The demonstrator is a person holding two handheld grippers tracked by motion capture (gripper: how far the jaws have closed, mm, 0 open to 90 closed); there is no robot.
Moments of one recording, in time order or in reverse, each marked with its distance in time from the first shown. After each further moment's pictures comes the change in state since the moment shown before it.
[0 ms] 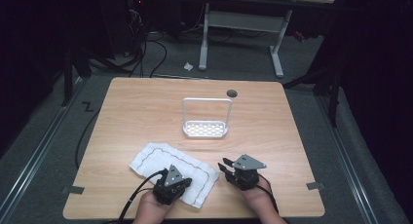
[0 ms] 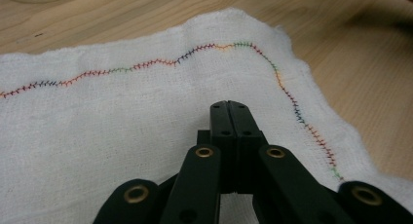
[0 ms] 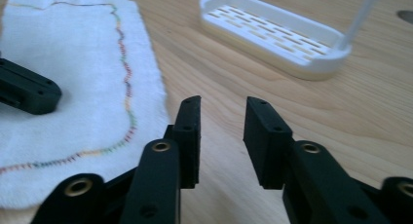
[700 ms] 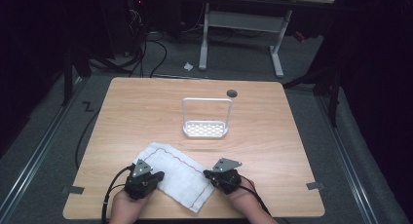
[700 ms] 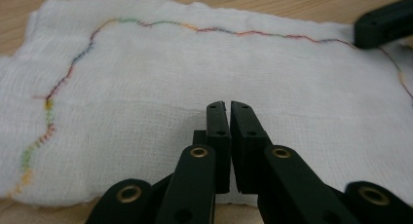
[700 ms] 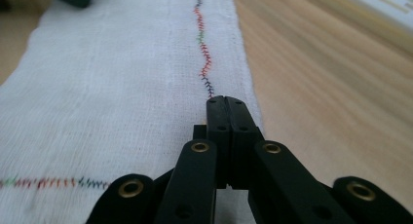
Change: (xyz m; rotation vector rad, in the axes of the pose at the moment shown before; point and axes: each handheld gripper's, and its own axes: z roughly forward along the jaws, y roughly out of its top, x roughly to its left) left arm 0.060 -0.026 -0.042 0.010 0.110 -0.208; right arm 0.032 0.002 0.028 0.160 0.149 -0.057
